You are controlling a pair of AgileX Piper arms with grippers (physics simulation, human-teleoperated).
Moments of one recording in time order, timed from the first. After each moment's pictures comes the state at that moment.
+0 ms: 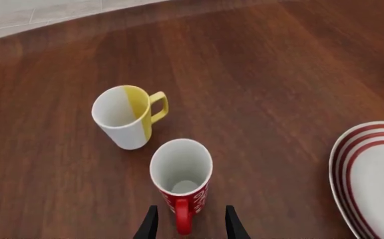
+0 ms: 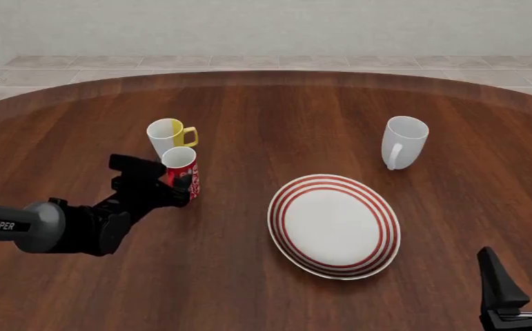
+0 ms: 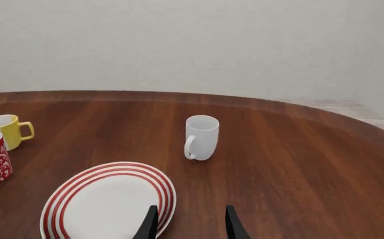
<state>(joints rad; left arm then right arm) -0.24 1.77 -0.69 -0.61 0.04 -0.01 0.04 0.00 -0.02 -0.03</state>
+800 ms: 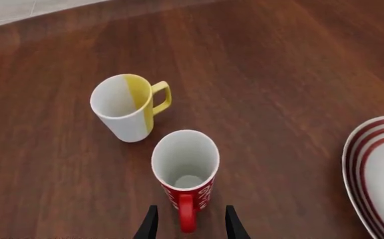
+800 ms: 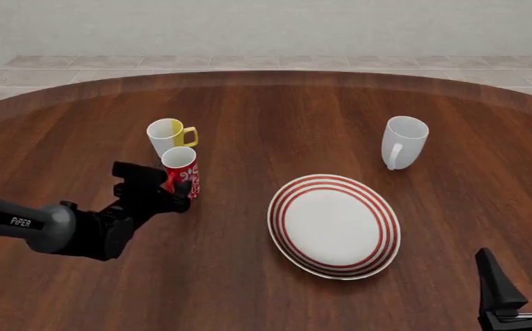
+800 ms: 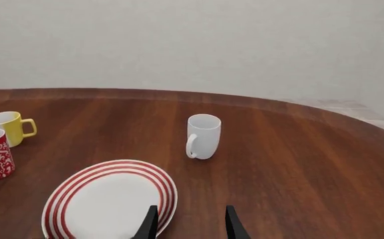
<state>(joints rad) -0.23 1.85 -0.69 -0.67 0.04 0.00 0.04 0.00 -0.01 -0.04</state>
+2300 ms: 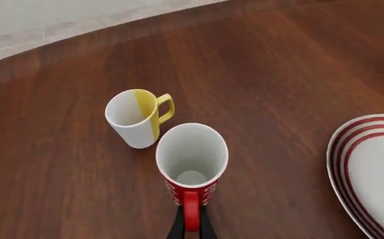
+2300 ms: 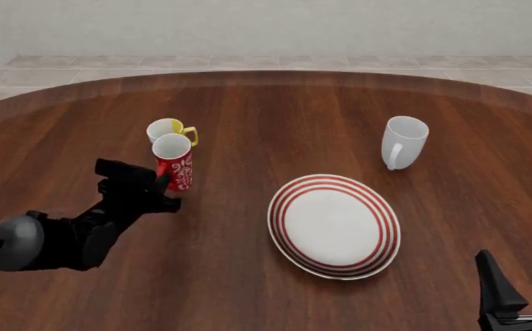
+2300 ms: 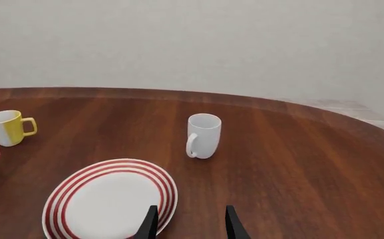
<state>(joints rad) -0.23 1.68 -0.59 -0.66 0.09 0.00 0.02 0.00 0.01 -0.04</state>
